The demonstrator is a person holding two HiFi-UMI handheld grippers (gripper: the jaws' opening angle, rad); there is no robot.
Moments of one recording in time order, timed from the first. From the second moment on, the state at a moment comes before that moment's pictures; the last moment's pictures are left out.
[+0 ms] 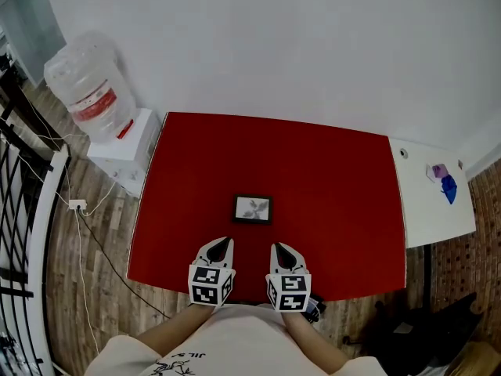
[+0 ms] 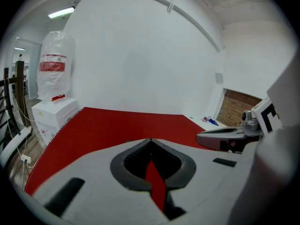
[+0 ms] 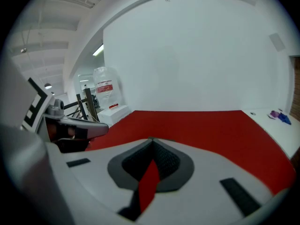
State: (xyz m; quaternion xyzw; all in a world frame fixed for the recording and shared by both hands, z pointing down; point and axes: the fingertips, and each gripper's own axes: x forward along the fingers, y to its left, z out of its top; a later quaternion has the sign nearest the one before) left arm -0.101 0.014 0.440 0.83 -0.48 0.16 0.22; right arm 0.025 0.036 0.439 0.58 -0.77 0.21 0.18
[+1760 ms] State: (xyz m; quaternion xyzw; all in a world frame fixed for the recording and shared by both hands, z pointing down) left arm 0.029 -0.110 0.611 0.80 -0.42 0.28 0.33; right arm 0.101 -0.021 0.576 0.61 -0.69 0.29 0.24
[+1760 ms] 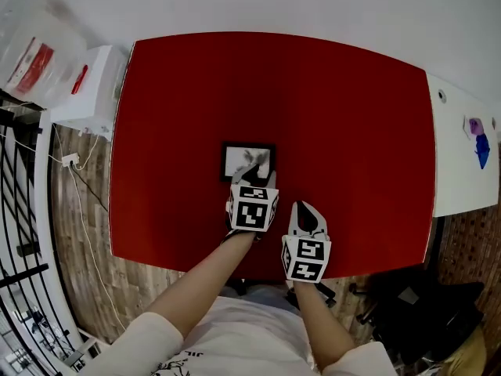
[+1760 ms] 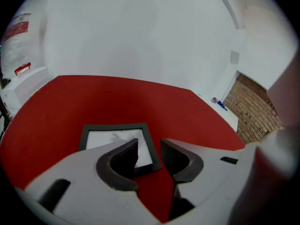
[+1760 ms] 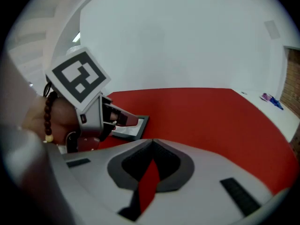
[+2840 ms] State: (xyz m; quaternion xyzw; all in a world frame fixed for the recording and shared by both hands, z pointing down) left arm 0.050 -0.118 0.657 0.73 -0.50 0.36 0.30; right arm 0.130 -0.024 0.602 0.60 -0.70 0.32 0.22
